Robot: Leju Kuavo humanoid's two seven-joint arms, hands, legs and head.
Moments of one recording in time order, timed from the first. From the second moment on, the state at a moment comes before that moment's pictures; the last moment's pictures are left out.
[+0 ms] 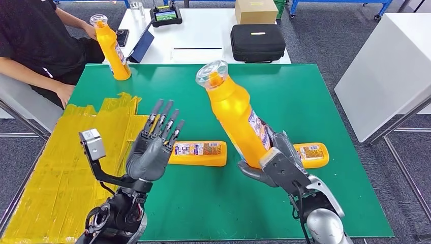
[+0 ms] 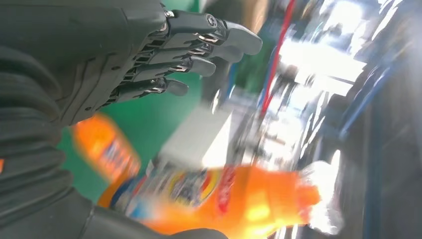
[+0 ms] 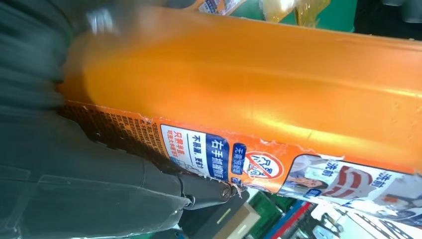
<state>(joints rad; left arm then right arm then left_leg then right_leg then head) -0.15 0.05 -0.60 -1.82 0.52 0.28 -0.15 -0.07 -0.08 0.35 -1.84 0.34 0.02 0.11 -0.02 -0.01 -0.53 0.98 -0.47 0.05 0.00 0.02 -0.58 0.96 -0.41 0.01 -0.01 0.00</state>
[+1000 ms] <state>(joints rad) -0.27 0.03 -0.59 -1.77 0.44 0.36 -0.06 -0.36 0.07 0.58 -1.59 0.50 0.05 0.20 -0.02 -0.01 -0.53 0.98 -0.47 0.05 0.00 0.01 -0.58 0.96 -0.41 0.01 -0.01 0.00</state>
